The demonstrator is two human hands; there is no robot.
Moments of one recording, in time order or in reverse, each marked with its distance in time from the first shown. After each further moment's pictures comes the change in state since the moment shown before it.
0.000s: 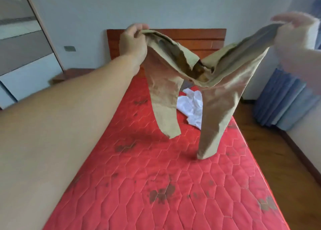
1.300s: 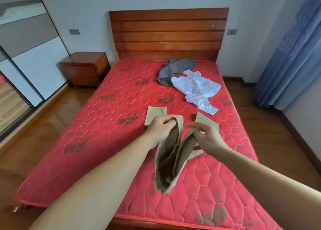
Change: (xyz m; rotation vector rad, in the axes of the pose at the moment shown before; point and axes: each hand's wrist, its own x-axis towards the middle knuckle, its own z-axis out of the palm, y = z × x) left_hand -0.341 -0.086 -0.019 -0.001 -0.629 -0.439; right_hand -0.364 0.063 -0.082 -0.071 -0.789 0.485
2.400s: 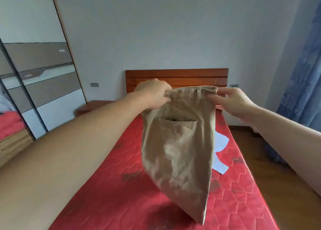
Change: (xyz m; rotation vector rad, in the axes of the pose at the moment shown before) left_hand 0.110 0.300 -0.110 1.319 0.208 0.417; right_hand 0.136 -0.242 -0.147 -0.092 0.130 -0.483
